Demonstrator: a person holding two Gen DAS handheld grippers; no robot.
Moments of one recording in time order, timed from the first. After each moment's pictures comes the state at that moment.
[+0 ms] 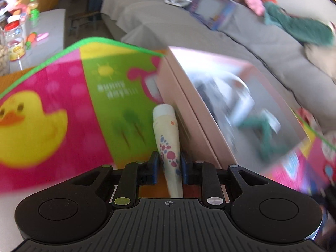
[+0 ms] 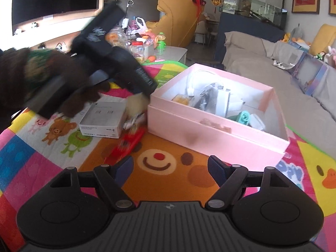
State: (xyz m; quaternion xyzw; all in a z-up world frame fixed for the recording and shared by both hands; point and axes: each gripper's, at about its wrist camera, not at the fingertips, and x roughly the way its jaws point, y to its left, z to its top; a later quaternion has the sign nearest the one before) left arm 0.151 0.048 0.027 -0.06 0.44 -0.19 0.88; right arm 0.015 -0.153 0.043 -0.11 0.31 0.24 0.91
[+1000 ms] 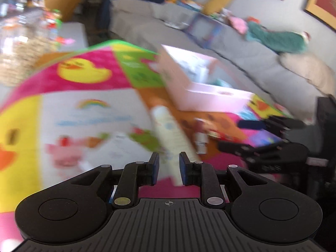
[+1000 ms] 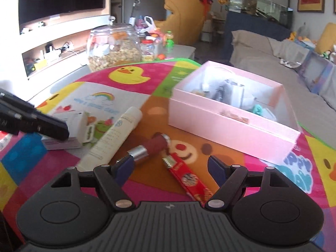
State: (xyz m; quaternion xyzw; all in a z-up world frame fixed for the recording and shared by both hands) left arm -0.059 0.102 0.055 -0.09 0.37 -0.15 0.91; right arm -0.007 -0.139 0.041 -0.11 0.31 0.26 0.91
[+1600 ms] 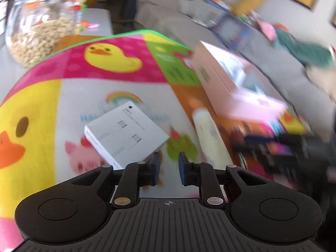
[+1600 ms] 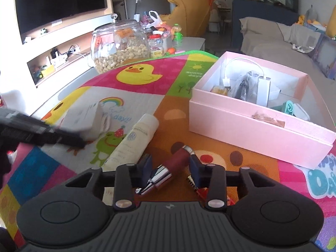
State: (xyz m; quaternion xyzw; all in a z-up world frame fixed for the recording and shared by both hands) left arm -0.012 0.126 0.029 -0.15 0.39 -0.10 0.90; right arm 0.023 -0.114 0.029 -0.07 0.35 0.28 0.89
